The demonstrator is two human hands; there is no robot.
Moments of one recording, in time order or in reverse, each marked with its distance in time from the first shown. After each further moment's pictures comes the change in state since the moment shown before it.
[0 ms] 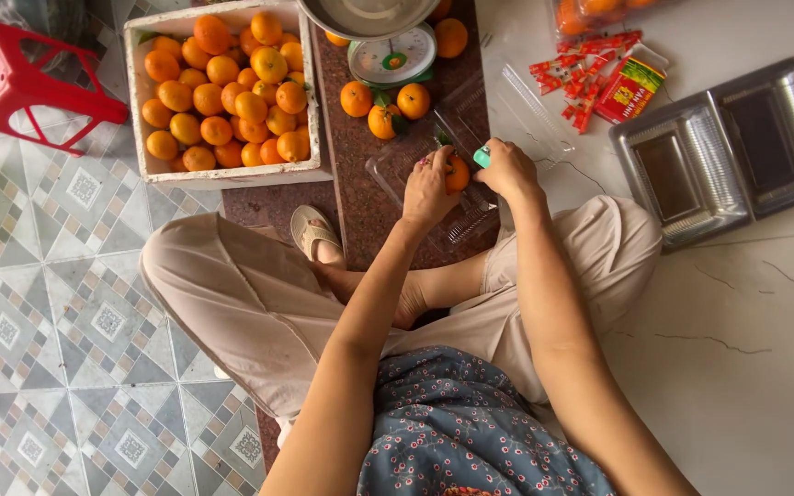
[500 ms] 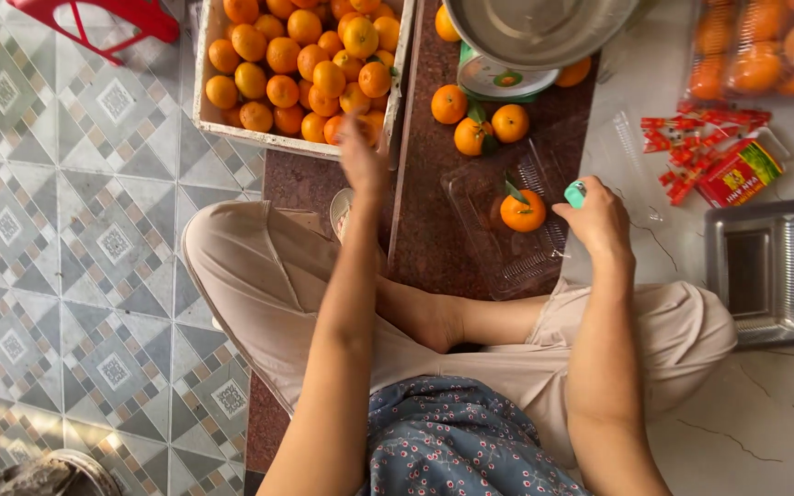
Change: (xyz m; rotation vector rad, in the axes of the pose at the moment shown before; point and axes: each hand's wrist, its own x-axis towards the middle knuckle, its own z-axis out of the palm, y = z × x) left_hand 0.010 -0.207 -0.088 -0.035 0.719 -0.444; right_hand -0.002 -0.009 -0.017 -0.044 0.100 -0.060
